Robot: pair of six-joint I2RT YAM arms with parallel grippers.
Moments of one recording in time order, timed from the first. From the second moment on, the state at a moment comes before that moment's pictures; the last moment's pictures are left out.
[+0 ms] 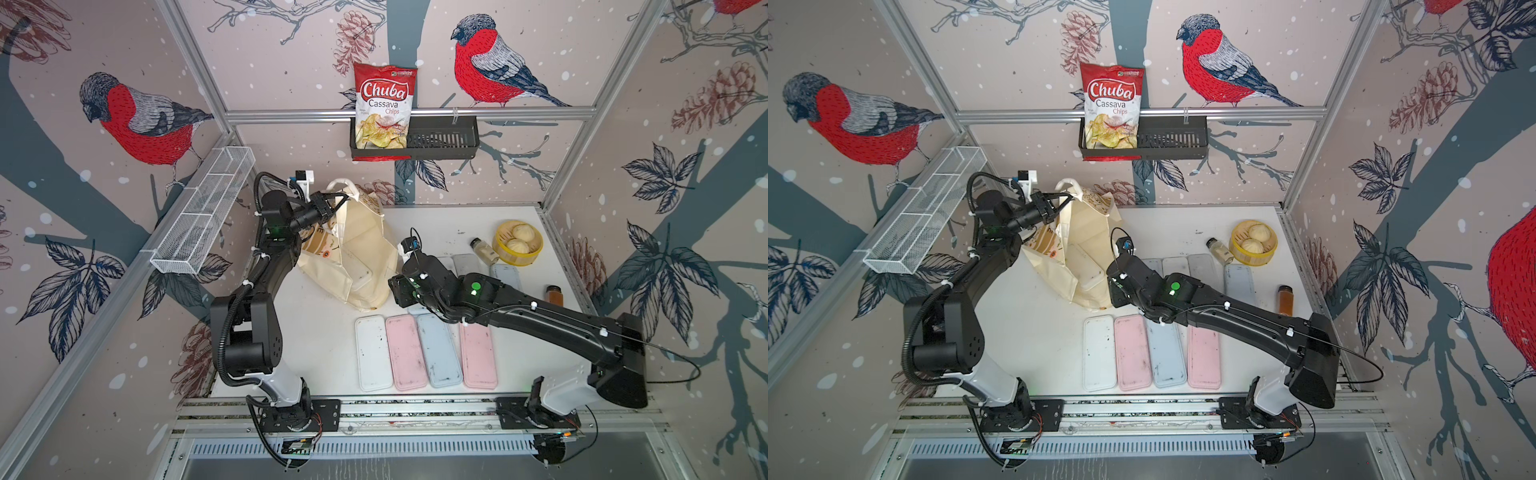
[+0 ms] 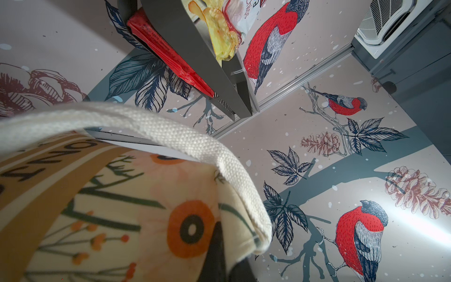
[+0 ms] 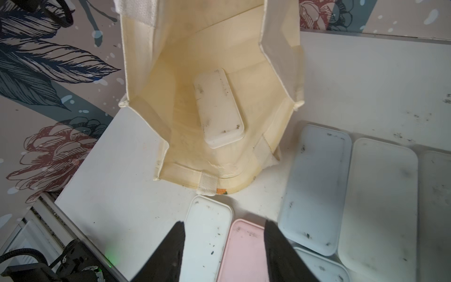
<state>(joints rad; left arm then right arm) 0.07 1.64 1.23 0.50 1.02 -1.04 1.17 1.54 1.40 -0.54 0.30 0.53</state>
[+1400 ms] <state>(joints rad) 0.05 1.63 1.24 0.50 1.02 -1.04 1.11 2.15 1.81 -0.33 0.39 0.84</state>
